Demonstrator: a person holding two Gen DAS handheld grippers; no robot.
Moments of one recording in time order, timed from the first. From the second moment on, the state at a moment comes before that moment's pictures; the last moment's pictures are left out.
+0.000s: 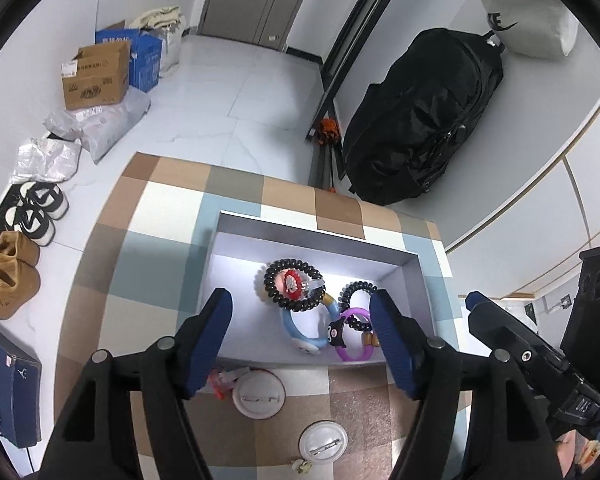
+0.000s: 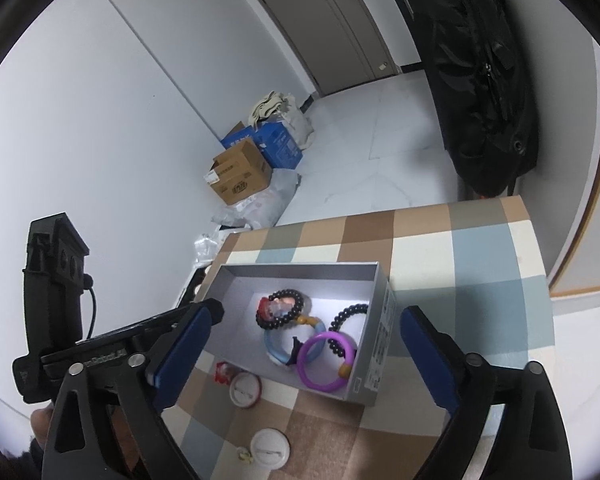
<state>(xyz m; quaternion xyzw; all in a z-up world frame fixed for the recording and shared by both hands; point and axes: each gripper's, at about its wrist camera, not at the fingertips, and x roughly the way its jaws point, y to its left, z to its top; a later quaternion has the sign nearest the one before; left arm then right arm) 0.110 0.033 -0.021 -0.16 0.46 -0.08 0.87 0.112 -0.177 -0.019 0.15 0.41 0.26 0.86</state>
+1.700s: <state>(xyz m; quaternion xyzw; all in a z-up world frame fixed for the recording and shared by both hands) 0.026 0.013 -0.069 -0.08 0.51 -0.14 0.84 0.035 -0.173 -0.035 0.06 0.42 0.25 0.87</state>
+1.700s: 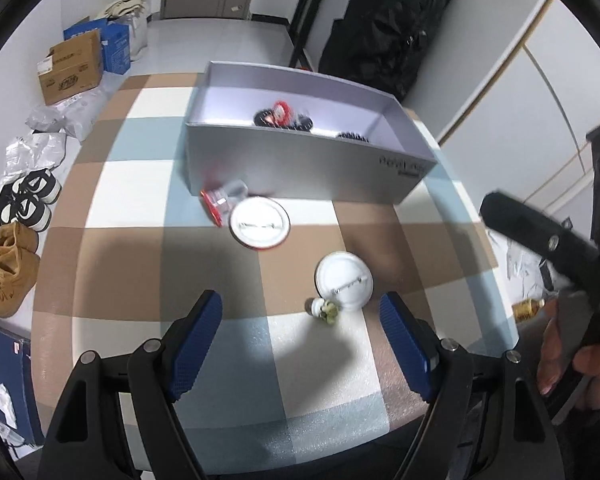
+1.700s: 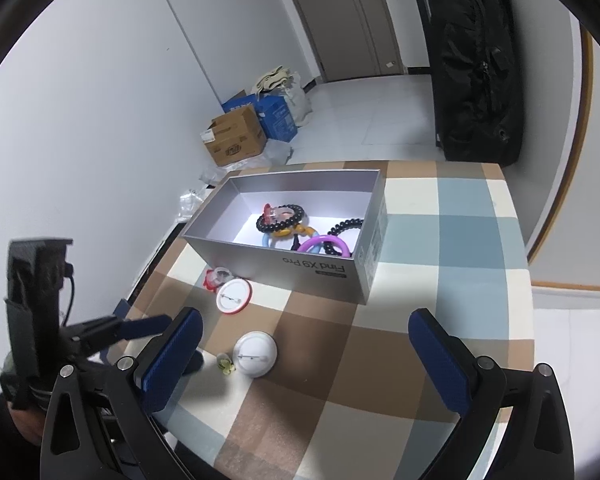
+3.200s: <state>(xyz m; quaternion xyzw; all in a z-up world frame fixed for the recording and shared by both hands) 0.031 0.013 -0.060 -0.06 0.52 -0.17 0.83 0.041 -0.179 -0.043 0.07 0.44 0.24 0.86</state>
